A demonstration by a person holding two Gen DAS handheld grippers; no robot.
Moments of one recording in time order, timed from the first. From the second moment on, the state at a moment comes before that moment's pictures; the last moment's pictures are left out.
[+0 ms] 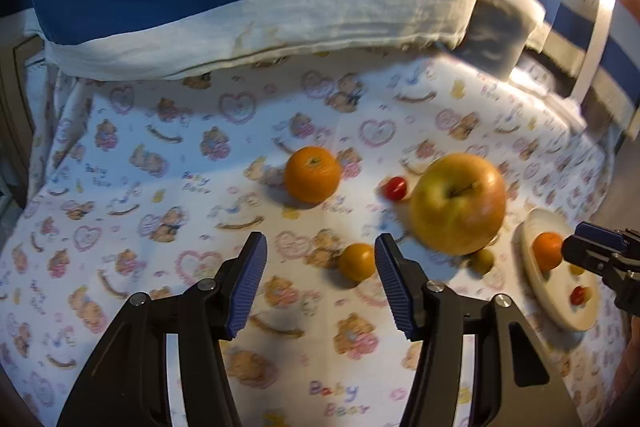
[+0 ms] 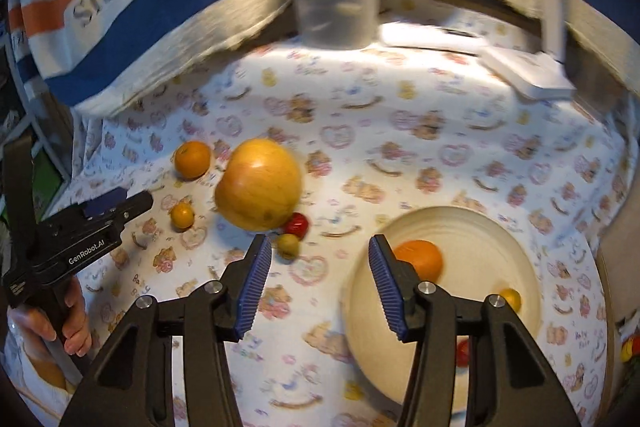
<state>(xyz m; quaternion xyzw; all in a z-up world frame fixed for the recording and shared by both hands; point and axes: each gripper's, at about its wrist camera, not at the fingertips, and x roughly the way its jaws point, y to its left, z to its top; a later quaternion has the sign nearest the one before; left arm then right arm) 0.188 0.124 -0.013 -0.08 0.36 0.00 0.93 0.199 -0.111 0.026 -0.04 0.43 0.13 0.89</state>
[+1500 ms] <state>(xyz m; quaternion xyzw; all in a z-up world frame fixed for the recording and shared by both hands) 0.199 0.100 -0.027 -0.07 0.38 -0.02 0.92 0.222 -0.121 -0.025 -0.05 0.42 0.12 0.90</state>
